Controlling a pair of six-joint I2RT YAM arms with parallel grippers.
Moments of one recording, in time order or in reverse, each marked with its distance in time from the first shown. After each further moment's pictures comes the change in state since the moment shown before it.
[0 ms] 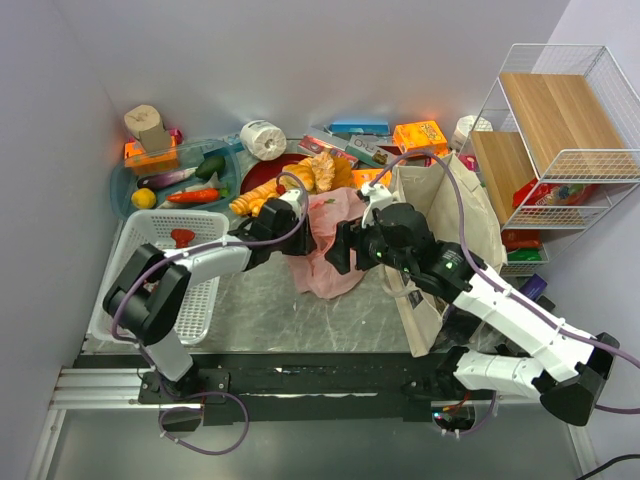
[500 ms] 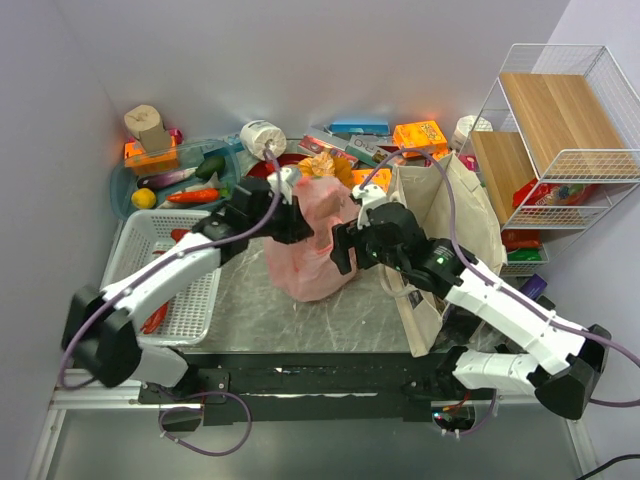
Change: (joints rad) left arm 0.018 -0.240 0.116 -0.262 0.190 0.040; right arm 0.000 0.042 0.010 -0.046 0.092 -0.116
